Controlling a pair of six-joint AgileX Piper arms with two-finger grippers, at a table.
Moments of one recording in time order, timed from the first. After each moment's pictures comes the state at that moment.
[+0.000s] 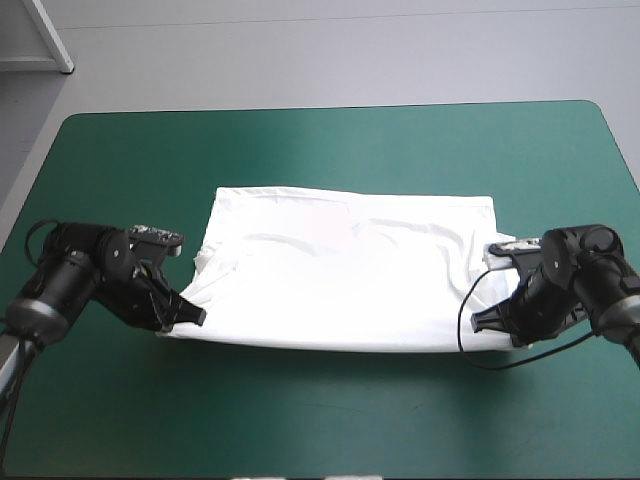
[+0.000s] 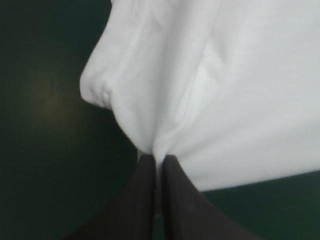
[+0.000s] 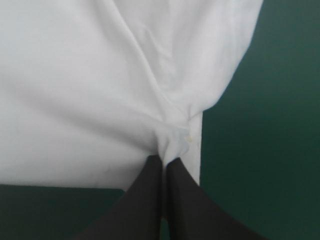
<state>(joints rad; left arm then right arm) -0.18 1.28 -1.02 -0.06 1.23 0.11 0.16 1.30 -0.97 0.00 1.22 -0.03</state>
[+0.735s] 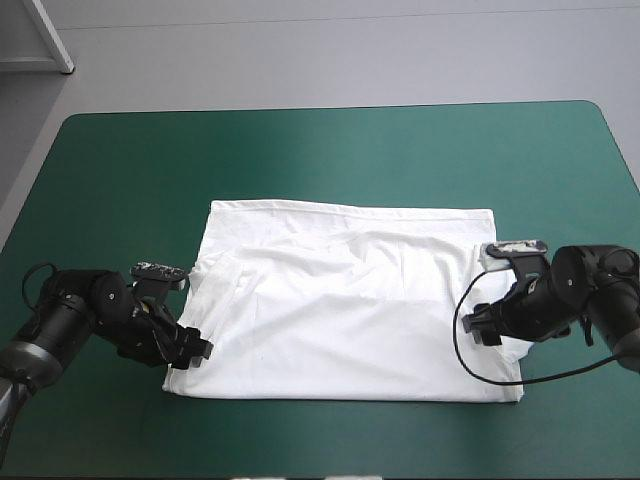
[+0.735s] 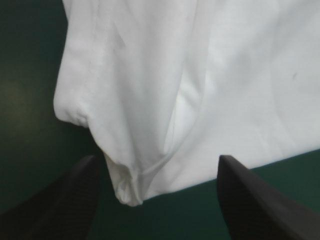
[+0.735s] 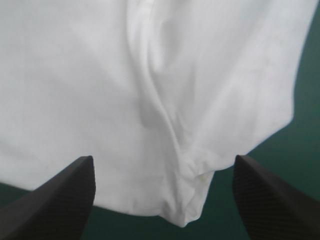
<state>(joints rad) -0.18 1.18 -0.83 -0.17 1.12 0.14 0.16 1.21 -0.94 0.12 1.12 -0.08</state>
